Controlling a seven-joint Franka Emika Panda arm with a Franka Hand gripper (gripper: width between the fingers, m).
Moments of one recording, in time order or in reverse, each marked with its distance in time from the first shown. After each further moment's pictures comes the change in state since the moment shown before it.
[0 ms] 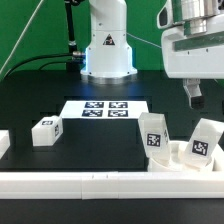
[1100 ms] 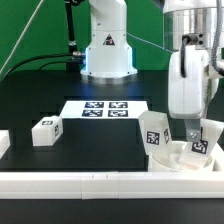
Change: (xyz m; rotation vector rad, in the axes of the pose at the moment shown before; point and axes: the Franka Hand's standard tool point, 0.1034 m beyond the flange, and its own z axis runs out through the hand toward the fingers) arm 0.014 0.017 0.034 -0.041 0.055 0.821
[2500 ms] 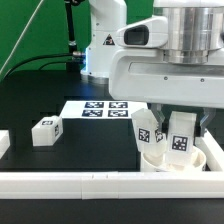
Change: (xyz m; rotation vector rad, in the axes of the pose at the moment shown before) arm 0.017 -0.019 -0.004 -0.154 0.010 -1.540
